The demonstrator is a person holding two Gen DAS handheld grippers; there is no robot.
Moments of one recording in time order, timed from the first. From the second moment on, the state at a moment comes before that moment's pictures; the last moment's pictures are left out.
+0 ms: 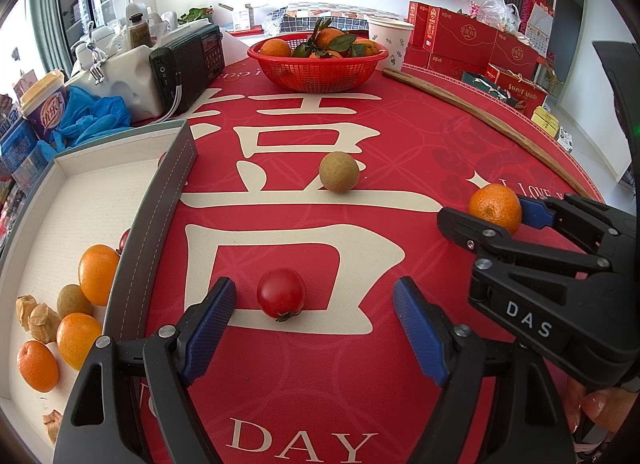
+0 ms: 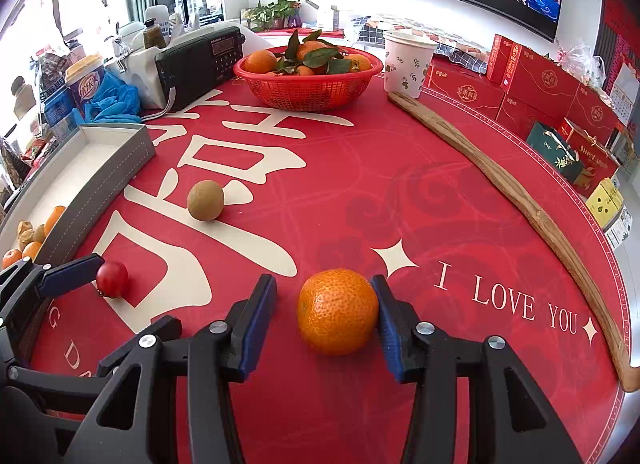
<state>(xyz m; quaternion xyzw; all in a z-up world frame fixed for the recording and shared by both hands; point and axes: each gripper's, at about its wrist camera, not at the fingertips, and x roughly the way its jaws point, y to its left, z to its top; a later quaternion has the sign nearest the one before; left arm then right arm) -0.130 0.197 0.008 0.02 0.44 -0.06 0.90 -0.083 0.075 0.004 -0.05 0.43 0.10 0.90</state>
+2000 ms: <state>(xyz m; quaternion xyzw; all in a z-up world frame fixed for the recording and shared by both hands) -0.132 0.210 0.010 0.00 0.43 -0.09 0.90 -0.079 0.070 0.003 -0.04 0.44 0.10 0.89</state>
